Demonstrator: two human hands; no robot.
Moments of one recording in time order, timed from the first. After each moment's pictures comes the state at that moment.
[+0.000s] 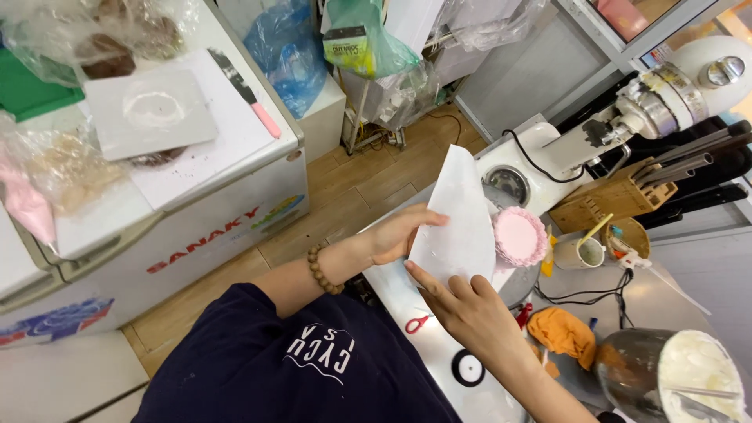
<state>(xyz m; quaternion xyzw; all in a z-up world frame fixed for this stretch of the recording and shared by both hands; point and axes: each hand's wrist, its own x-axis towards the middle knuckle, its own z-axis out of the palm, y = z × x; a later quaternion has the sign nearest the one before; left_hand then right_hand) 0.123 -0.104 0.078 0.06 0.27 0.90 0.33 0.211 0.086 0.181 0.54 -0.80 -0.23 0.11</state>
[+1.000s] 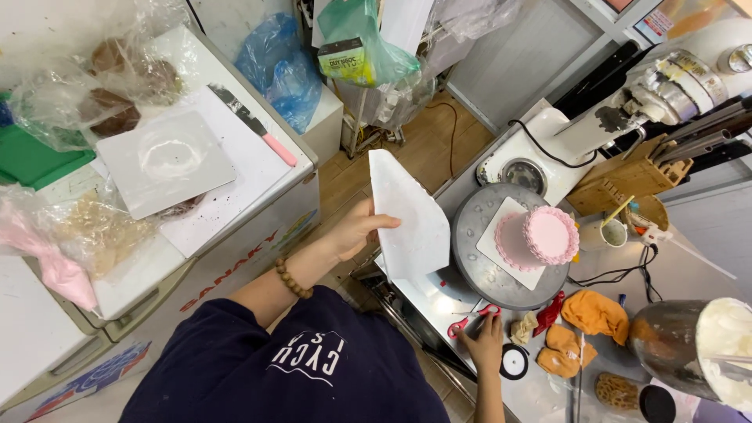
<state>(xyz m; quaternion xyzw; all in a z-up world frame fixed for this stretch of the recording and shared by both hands) 0.090 -0.249 0.022 0.04 0.46 0.85 0.25 0.292 0.177 -0.213 -0.15 -0.98 0.15 -0.03</state>
